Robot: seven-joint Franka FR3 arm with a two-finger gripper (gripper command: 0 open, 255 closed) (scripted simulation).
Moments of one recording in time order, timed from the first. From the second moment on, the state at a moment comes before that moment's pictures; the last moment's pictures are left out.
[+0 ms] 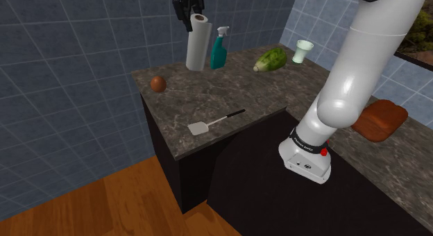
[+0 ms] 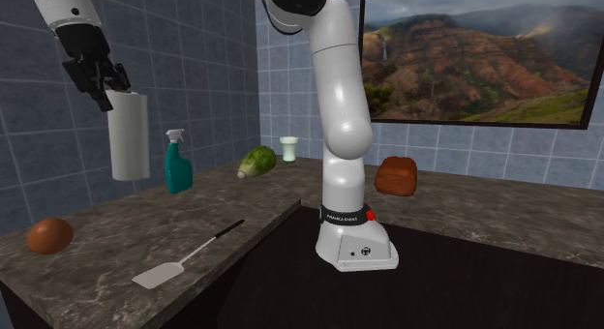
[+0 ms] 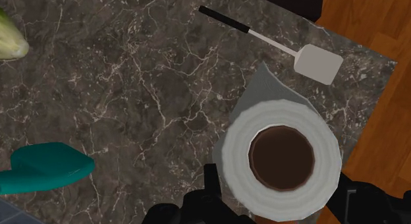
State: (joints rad) arm 0.03 0.17 0.21 -1.49 -0.11 1.40 0.07
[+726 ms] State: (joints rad) arm 0.02 0.17 0.20 -1.65 -0.10 1.55 0.07
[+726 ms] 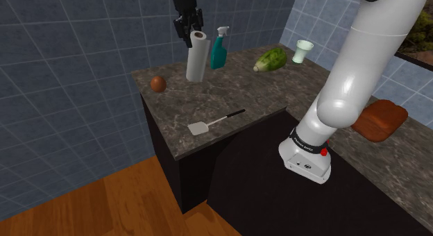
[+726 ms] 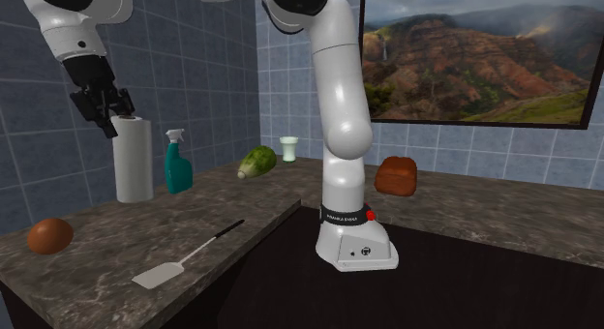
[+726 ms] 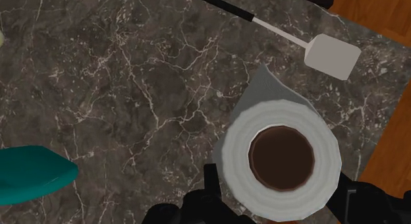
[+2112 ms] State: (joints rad) arm 0.02 0.20 0.20 -1.82 -0.11 1.75 0.09
